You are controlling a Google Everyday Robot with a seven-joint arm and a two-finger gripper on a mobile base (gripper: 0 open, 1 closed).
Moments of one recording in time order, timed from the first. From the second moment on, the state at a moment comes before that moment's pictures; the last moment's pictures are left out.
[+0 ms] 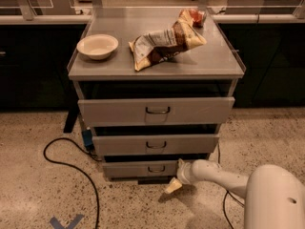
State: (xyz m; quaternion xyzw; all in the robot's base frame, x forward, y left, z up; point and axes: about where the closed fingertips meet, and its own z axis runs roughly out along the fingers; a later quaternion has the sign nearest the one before) arm 0.635 -0.118 0.216 -0.49 0.81 0.12 0.28
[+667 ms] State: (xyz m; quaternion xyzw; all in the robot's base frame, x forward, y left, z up) arm 0.634 -0.105 0.198 -0.49 0.82 0.12 0.28
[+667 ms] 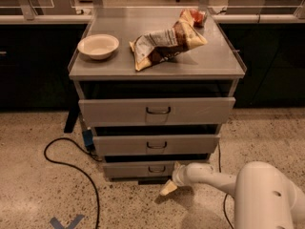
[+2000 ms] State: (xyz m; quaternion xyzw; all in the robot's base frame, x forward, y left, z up) arm 0.631 -0.066 0.153 -0.52 0.81 0.08 0.27
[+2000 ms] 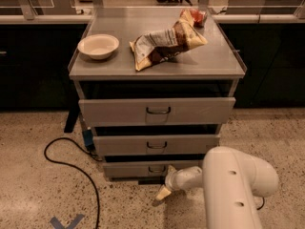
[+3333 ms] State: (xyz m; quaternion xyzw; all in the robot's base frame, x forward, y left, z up) arm 0.638 -0.095 0.172 -0.50 0.82 0.06 0.28
